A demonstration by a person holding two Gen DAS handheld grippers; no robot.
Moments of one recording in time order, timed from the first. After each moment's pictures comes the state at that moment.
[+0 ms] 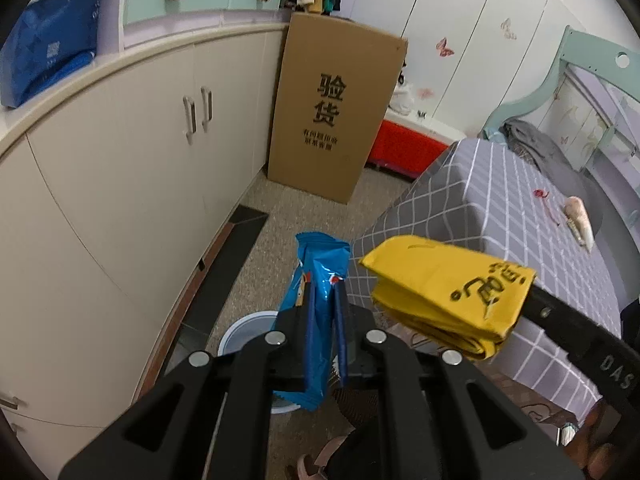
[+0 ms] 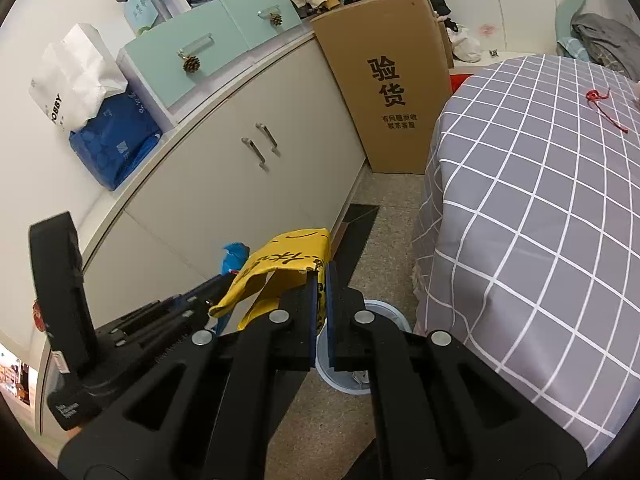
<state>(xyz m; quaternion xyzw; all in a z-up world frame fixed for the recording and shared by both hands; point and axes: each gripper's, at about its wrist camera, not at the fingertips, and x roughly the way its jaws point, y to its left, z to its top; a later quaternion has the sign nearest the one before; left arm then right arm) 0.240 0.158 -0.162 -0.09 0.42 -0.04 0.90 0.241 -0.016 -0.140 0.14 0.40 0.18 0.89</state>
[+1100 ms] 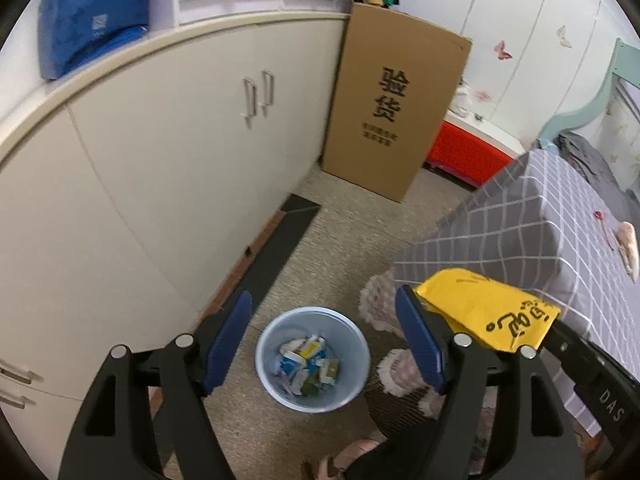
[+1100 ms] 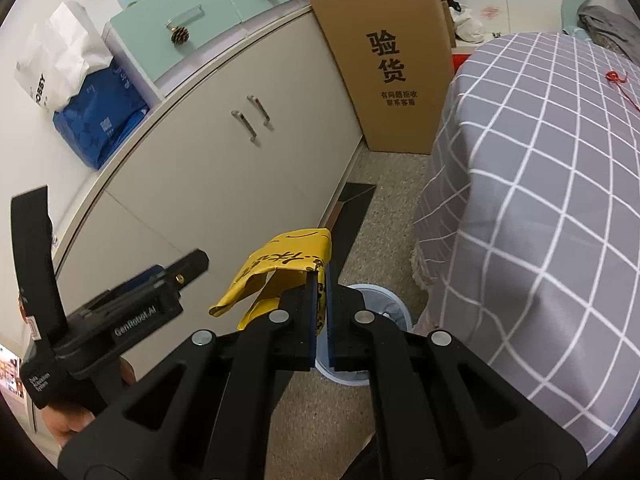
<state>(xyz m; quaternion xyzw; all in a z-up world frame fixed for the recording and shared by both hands) 0.255 0.193 -0.174 -0.09 0.43 0.07 0.89 0.260 0.010 -0.169 0.12 0.44 0.18 0.87</state>
